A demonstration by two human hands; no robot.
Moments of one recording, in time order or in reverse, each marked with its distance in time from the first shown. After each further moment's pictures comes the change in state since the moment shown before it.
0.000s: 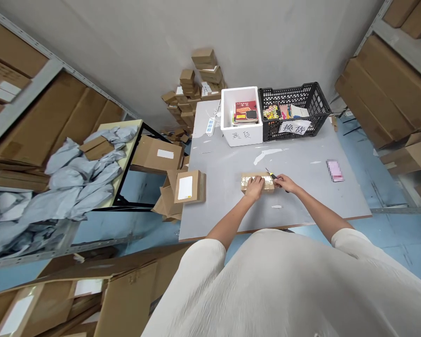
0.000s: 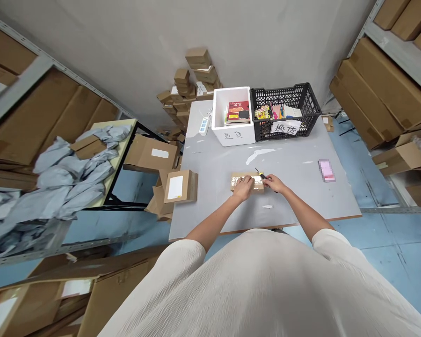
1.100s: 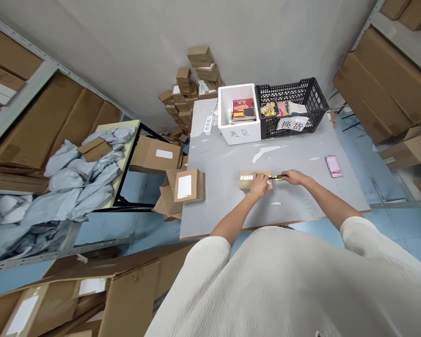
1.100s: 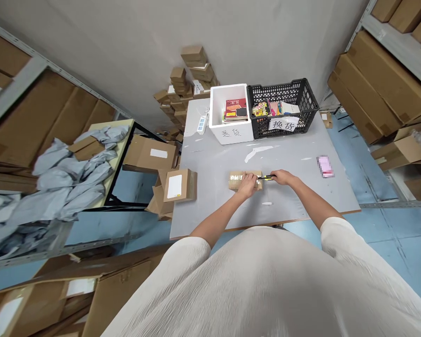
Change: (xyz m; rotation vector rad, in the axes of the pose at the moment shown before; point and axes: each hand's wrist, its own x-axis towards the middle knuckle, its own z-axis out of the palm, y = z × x) left_hand 0.018 0.020 0.012 -0.021 0.044 0.041; right_hand 0.004 0.011 -0.068 -0.672 -0.131 -0.200
